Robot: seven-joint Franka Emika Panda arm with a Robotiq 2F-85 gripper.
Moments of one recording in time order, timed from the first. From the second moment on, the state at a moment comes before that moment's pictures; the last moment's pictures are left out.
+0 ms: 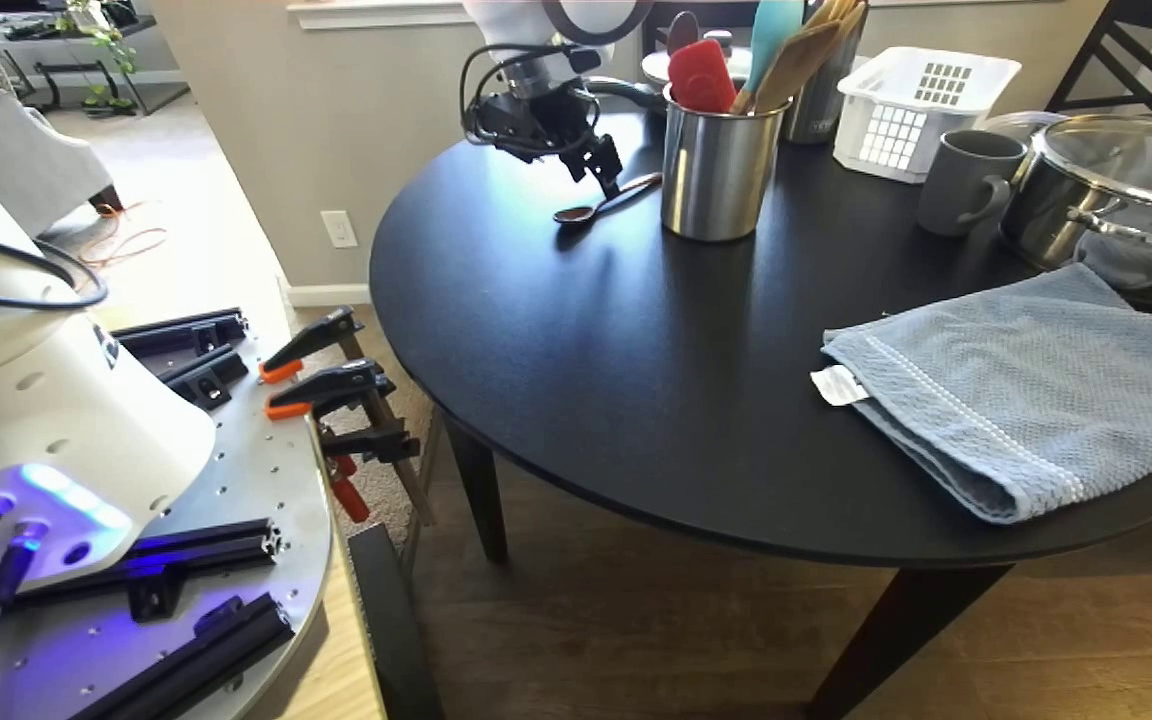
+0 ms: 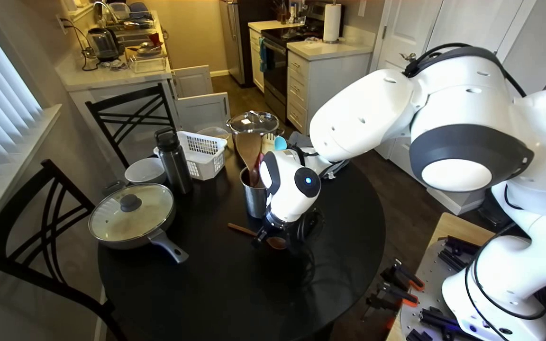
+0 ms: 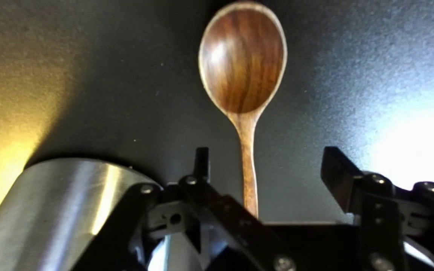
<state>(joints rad) -2.37 -0.70 2.58 -1.87 -2.25 3.45 2.59</state>
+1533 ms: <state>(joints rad) -2.40 -0.75 2.59 -1.85 -2.25 3.45 2.59</state>
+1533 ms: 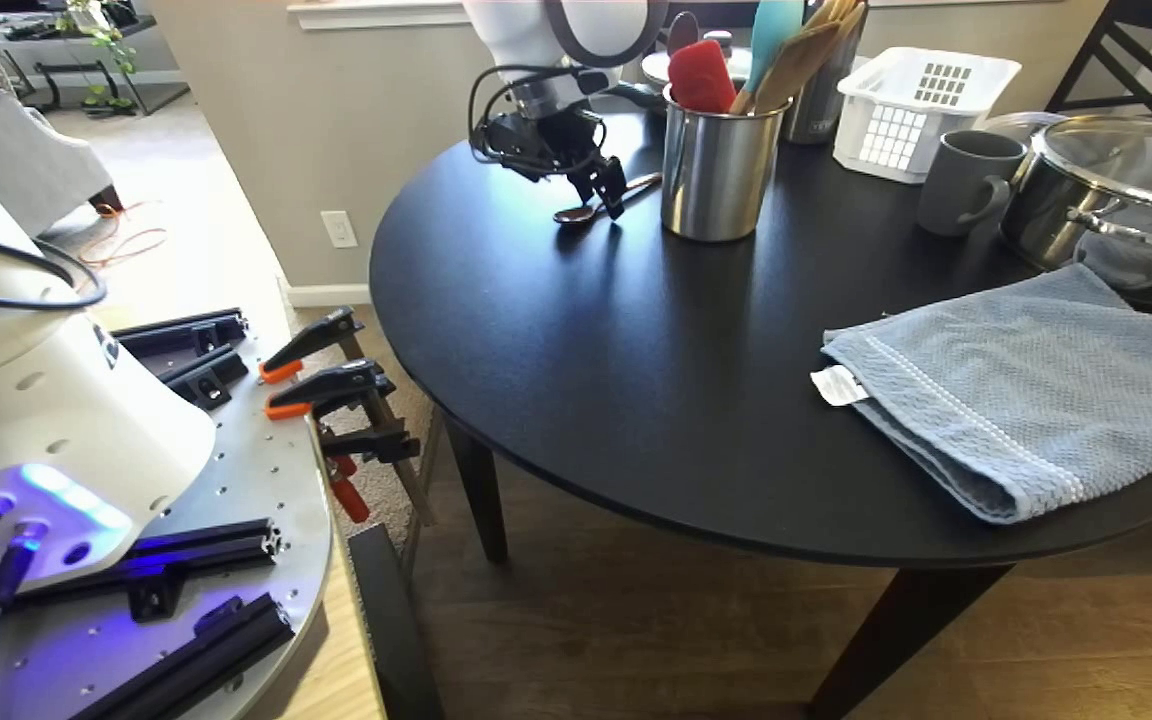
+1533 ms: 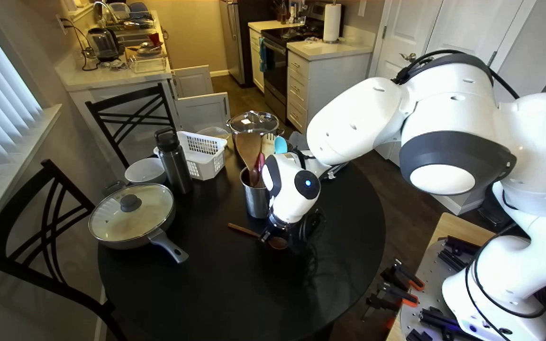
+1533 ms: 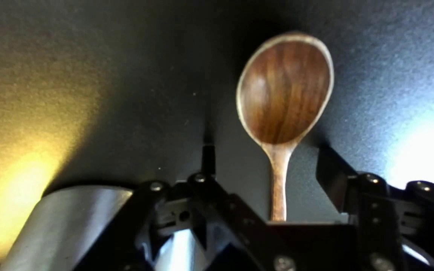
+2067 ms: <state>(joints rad) -2.39 -0.73 2.60 -1.86 -2.22 3.45 2.58</state>
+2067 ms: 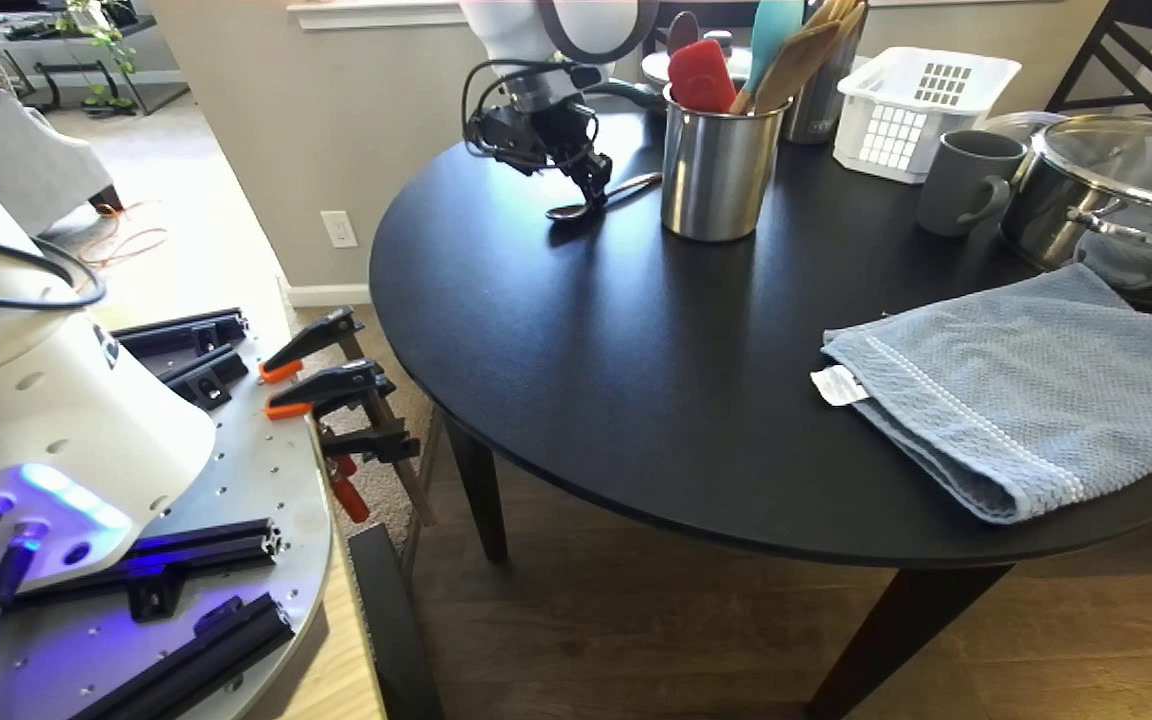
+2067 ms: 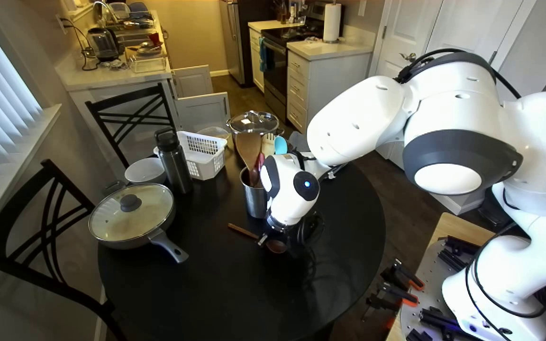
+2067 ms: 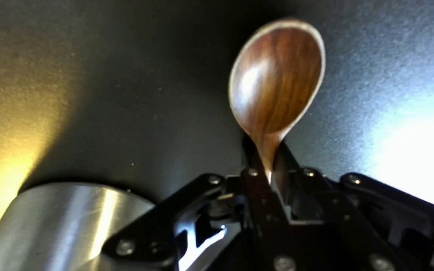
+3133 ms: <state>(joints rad) -2.34 -0.35 2.55 -2.13 -2.07 3.46 2.60</state>
